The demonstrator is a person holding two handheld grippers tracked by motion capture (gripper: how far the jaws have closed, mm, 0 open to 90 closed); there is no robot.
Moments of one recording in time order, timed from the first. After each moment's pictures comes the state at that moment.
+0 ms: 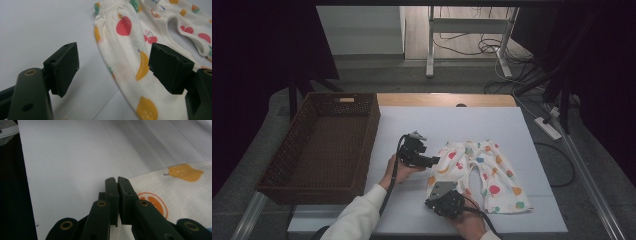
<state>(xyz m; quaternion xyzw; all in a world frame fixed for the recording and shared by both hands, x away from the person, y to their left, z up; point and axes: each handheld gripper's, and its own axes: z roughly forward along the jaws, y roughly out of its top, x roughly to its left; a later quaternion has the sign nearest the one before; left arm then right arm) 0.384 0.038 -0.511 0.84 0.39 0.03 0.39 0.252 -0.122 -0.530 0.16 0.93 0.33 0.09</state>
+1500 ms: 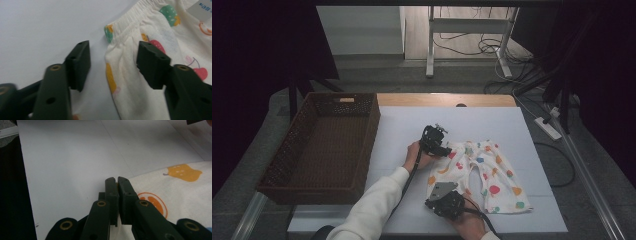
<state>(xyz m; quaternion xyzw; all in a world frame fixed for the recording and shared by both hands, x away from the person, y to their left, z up) 0.437 -0.017 -0.528 0.87 0.38 0.06 0.32 0.251 -0.122 -0.531 0.16 0.93 0.33 0.09</state>
